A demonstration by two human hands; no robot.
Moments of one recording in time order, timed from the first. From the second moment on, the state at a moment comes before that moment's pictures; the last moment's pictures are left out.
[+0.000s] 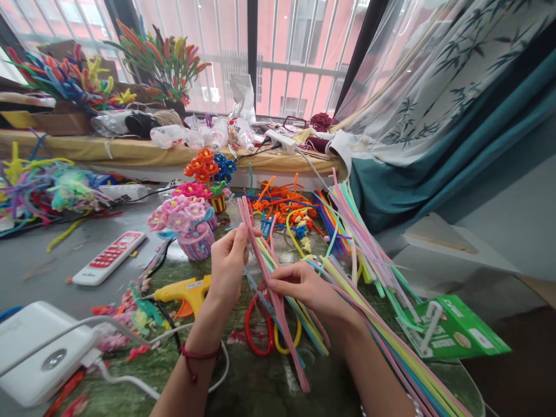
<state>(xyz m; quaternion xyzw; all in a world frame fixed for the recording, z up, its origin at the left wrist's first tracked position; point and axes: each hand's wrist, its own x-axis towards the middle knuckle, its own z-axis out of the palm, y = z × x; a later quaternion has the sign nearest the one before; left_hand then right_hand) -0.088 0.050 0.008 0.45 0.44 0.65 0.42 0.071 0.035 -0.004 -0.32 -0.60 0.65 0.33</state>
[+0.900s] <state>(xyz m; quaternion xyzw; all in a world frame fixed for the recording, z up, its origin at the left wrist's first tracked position) -0.093 -0.004 0.010 0.61 0.60 0.42 0.30 0.082 0.053 -0.017 -0.36 -0.50 0.58 0.53</state>
